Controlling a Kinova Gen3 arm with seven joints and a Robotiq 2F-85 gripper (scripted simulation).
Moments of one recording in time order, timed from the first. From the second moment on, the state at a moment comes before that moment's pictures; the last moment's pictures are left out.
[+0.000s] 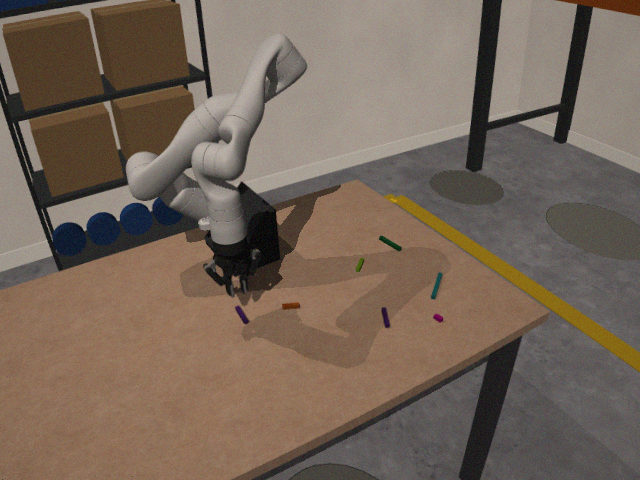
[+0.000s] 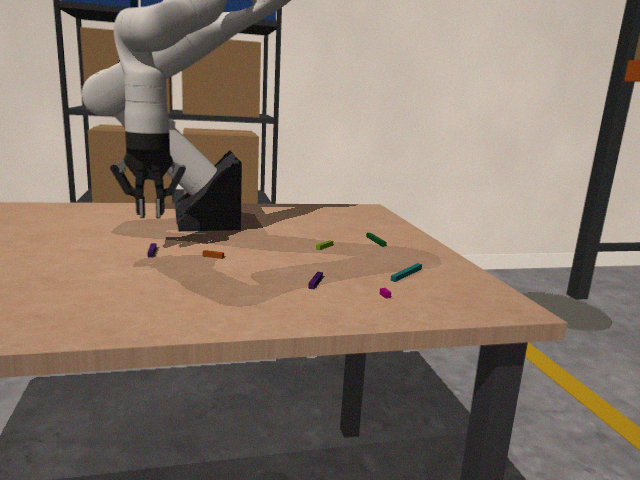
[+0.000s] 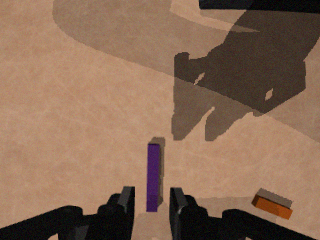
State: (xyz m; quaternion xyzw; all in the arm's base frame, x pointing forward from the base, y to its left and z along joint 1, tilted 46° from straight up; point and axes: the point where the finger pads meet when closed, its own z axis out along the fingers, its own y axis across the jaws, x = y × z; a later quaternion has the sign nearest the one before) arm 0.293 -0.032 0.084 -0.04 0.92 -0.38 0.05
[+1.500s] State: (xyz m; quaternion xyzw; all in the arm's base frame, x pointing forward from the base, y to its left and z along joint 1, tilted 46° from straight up) arm 0.299 -0.055 0.058 -0.04 0.92 -0.38 0.05
